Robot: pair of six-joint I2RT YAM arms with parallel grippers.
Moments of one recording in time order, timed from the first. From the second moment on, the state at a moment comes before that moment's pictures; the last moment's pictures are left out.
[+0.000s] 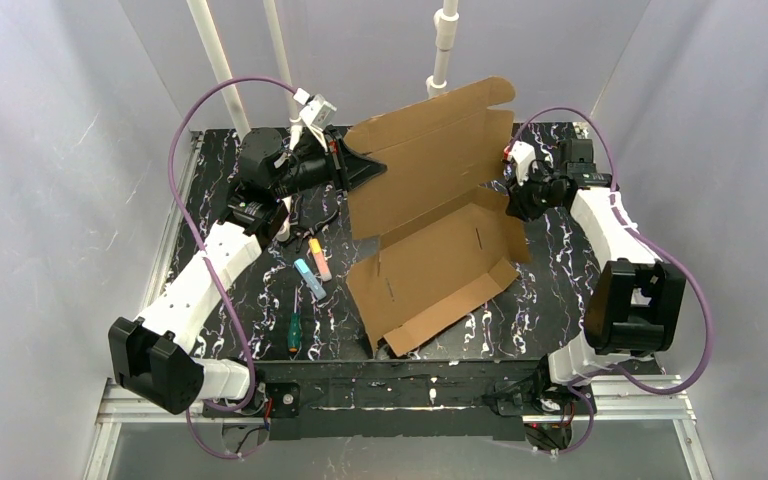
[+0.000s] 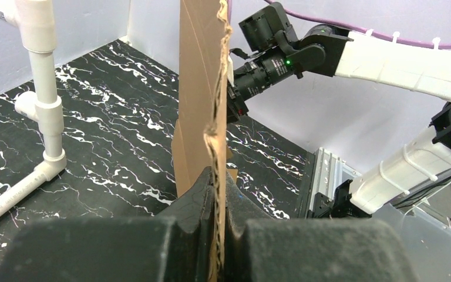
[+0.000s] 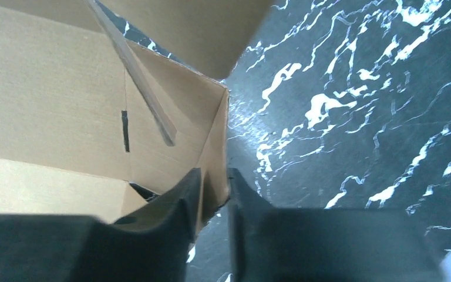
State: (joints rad) left arm -0.43 1.31 1.24 0.12 0.73 -0.39; right arm -0.02 1.54 1.25 -0.63 -0.57 -0.71
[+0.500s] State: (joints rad) left arm -0.45 1.33 1.37 0.06 0.74 -0.35; right arm -0.14 1.41 1.04 -0.26 -0.72 -0.43
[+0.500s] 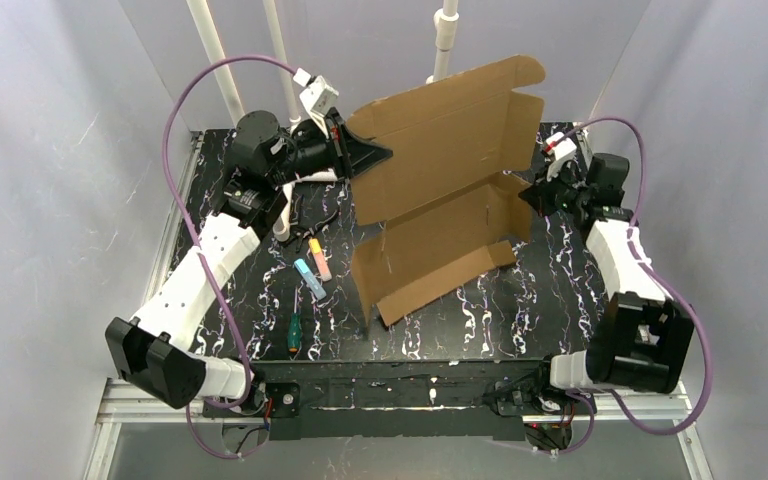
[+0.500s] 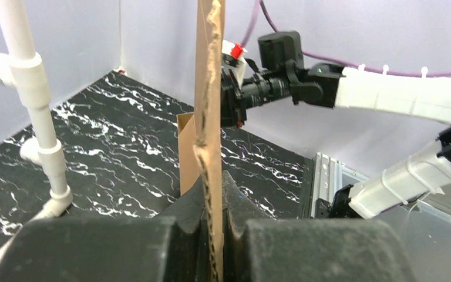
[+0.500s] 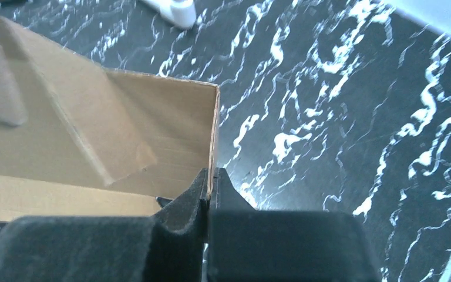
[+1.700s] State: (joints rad) left arm -0.46 1.48 1.53 -0.22 0.61 0.08; right arm 0.06 1.46 0.68 0.61 -0.51 -0.19
